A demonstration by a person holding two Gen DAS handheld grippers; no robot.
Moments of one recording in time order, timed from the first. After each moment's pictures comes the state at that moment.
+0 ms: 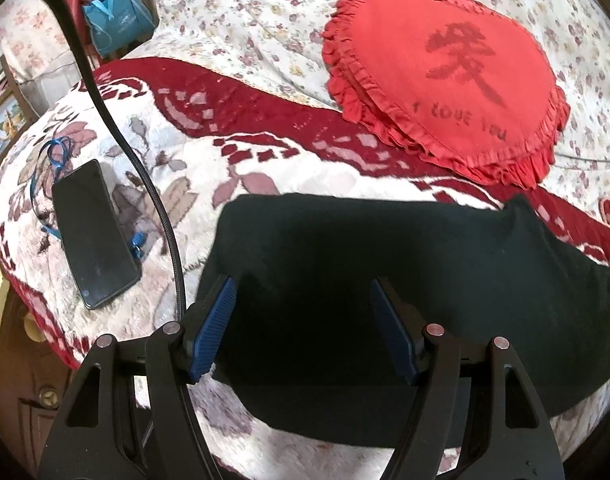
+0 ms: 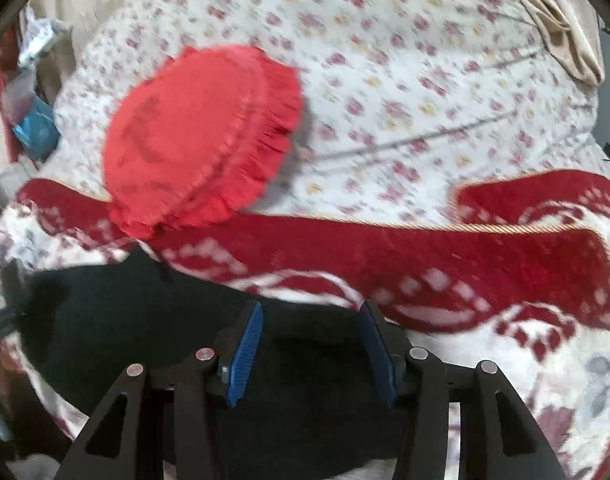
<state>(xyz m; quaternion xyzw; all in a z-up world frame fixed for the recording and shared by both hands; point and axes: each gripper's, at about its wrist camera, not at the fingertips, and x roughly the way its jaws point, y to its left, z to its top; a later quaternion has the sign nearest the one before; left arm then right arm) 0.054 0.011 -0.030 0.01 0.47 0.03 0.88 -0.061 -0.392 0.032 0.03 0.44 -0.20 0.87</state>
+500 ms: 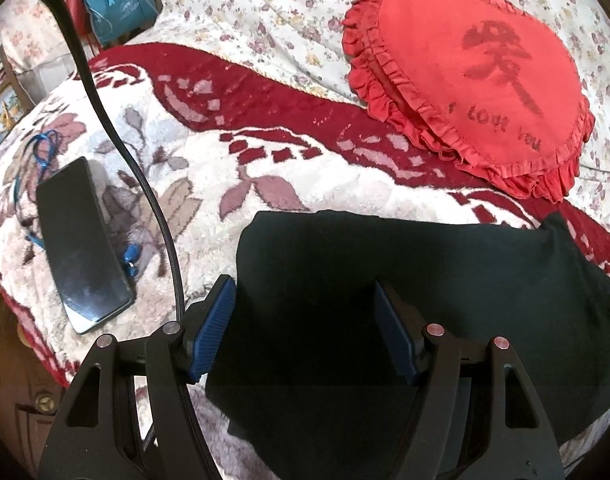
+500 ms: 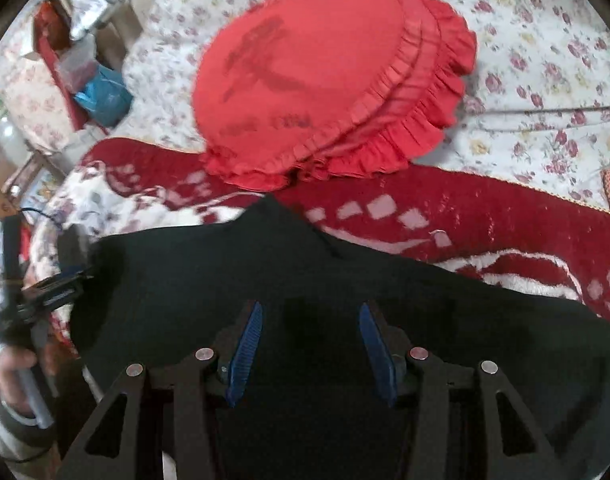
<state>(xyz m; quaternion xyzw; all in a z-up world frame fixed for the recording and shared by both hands) 0.093 0.032 -0.054 0.00 0.48 0.04 0.88 0.013 -0.322 -0.065 0.08 0.50 -0.07 0.86</state>
